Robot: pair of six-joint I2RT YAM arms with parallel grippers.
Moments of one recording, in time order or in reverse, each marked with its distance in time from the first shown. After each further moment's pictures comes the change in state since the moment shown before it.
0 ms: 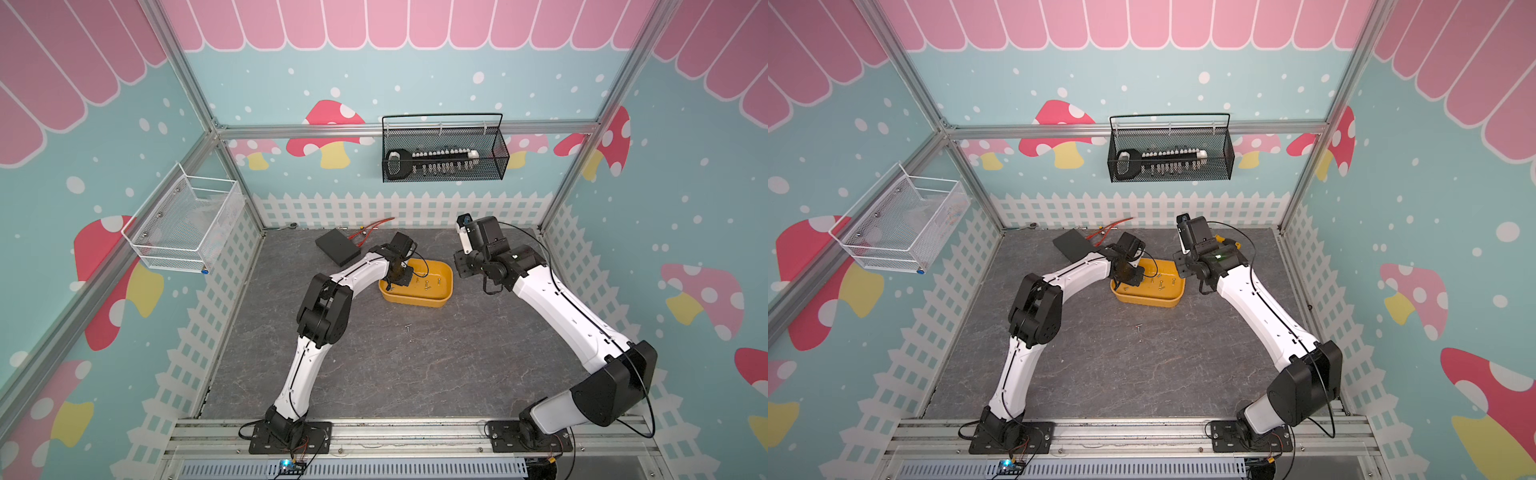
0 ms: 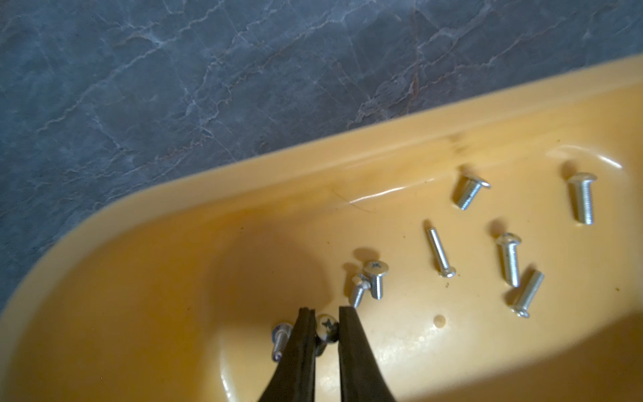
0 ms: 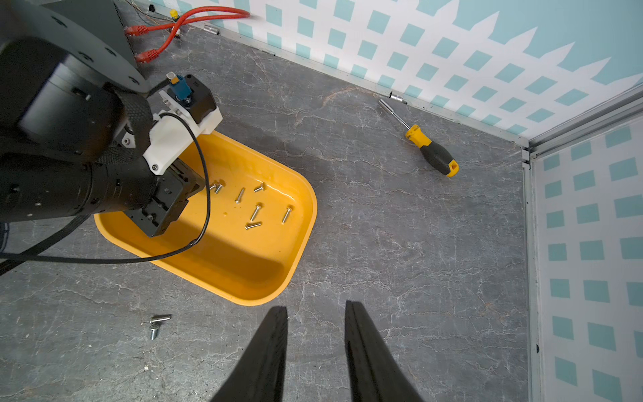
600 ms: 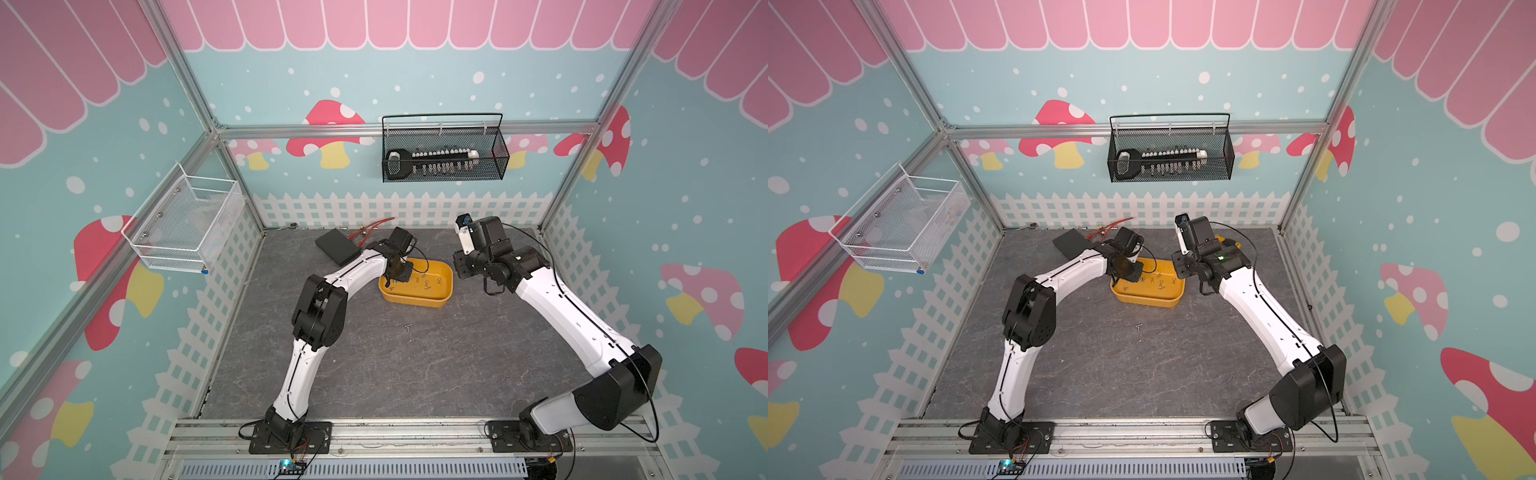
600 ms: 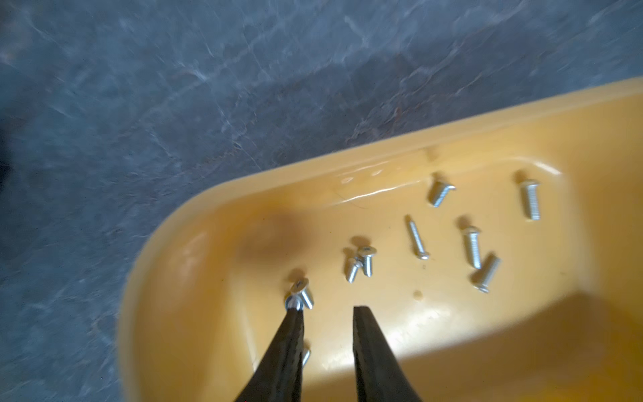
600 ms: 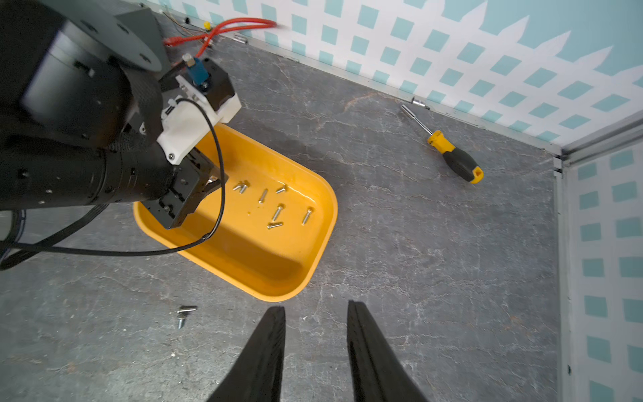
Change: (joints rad) left arm -0.003 -0.114 0.002 -0.033 -0.019 -0.018; right arm 0.003 -0.041 -0.028 0.019 -0.114 0.008
